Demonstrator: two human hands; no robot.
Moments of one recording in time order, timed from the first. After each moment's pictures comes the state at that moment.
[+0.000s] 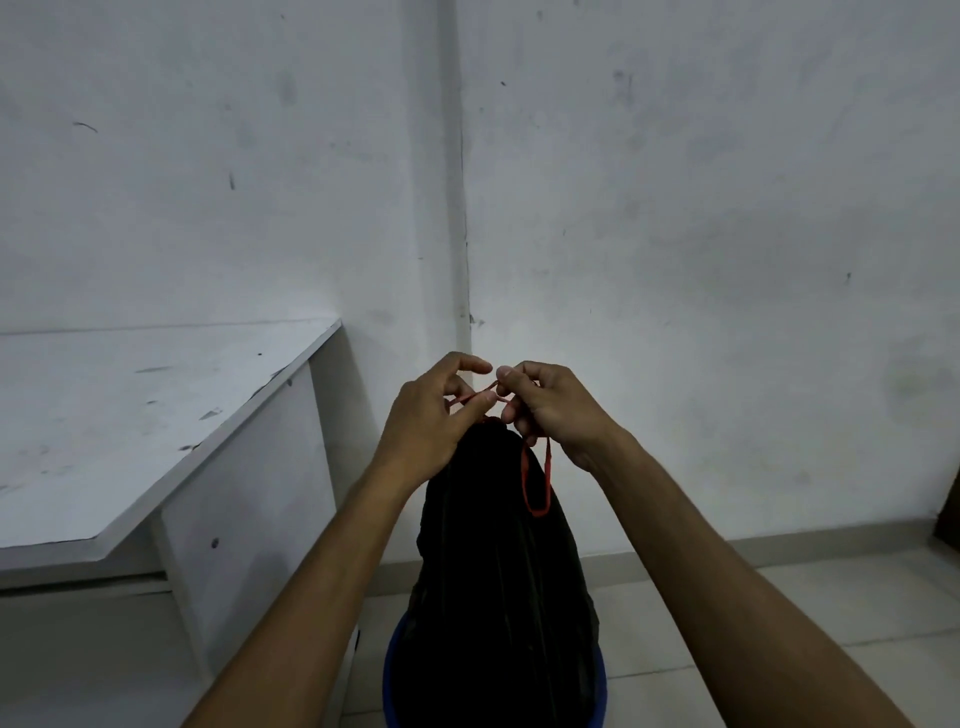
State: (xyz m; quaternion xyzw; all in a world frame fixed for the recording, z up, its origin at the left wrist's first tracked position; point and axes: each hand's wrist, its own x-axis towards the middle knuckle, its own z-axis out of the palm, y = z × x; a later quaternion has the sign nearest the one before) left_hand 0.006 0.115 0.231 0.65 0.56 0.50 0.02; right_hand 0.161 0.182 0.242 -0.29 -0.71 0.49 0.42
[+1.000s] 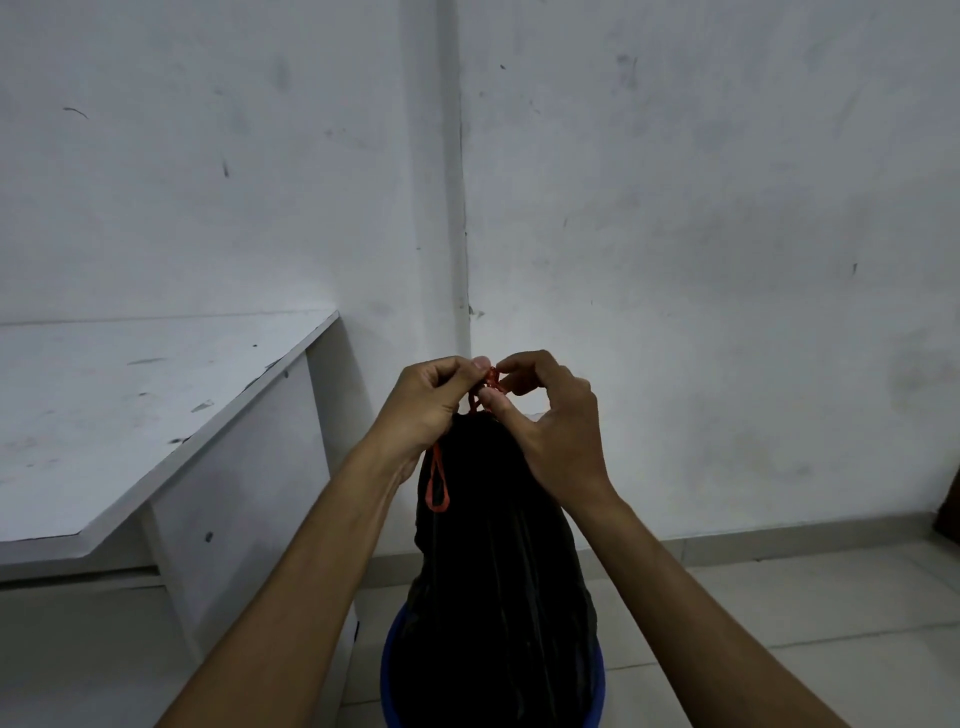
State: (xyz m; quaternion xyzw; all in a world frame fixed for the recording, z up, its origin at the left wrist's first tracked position) left_hand 0.023 0.103 0.253 0.54 0.54 0.58 0.27; right_hand 0.155 0.158 0.207 -0.24 -0.74 0.15 0.61
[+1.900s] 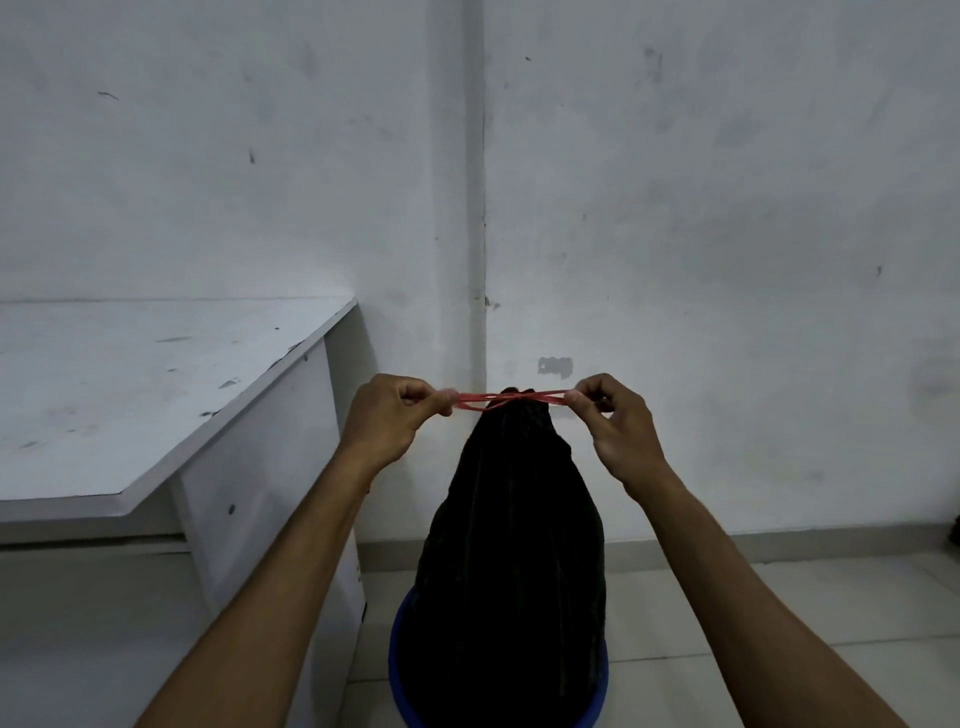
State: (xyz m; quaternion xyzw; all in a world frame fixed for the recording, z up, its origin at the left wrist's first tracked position) left_hand -0.041 0.103 0.213 0.58 0.65 0.48 0.07; right_hand 0.198 0.215 0.175 -0.33 -0.72 0.29 0.54
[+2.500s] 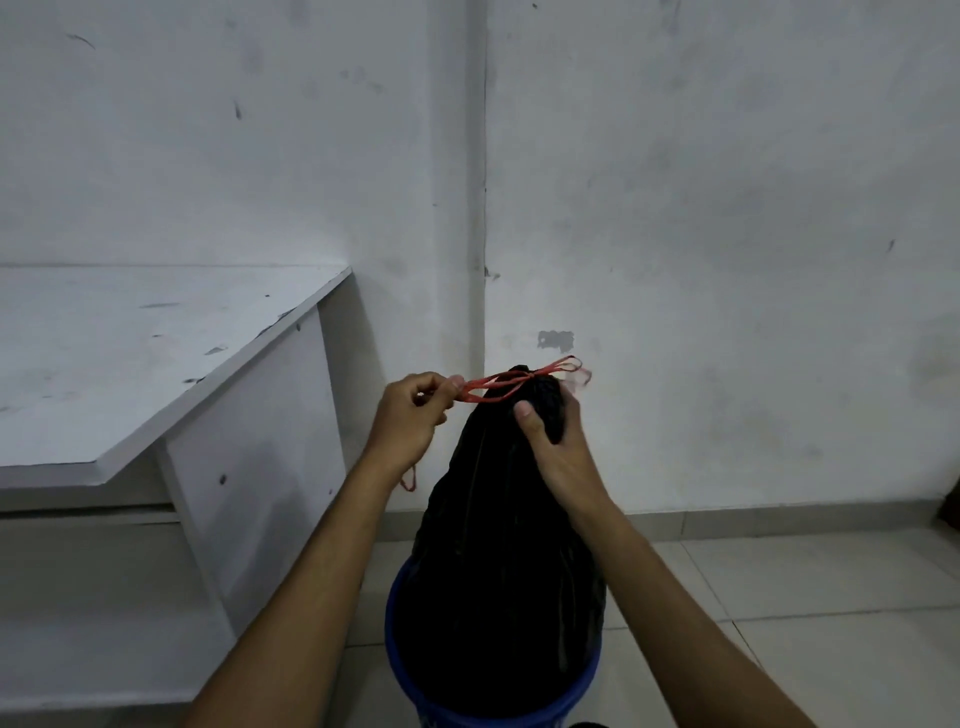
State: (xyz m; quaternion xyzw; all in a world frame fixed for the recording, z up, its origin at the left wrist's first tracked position) left_hand -0.026 0.122 0.169 0.52 0.60 0.57 0.19; right_hand 0.154 0.168 0.133 -0.35 -0.65 0.47 0.48
